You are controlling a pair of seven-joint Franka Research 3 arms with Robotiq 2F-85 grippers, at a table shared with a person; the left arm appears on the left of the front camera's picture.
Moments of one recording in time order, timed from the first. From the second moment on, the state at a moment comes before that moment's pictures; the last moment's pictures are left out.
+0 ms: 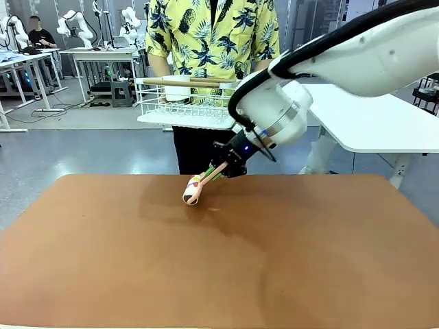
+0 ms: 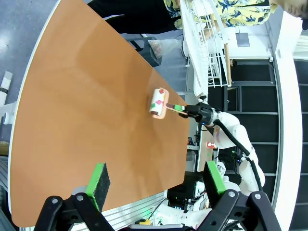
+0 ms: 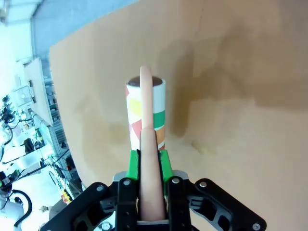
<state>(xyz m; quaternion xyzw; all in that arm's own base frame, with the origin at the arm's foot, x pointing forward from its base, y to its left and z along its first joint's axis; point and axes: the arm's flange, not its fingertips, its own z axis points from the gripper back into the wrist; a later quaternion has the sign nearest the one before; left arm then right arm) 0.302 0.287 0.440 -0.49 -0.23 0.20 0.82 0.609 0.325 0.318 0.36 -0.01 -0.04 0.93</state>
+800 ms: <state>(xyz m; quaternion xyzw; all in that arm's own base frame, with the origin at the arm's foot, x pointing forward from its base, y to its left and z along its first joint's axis) 0.302 0.287 0.440 -0.49 -0.23 0.20 0.82 0.510 0.042 0.544 0.05 -0.05 0.04 1.00</state>
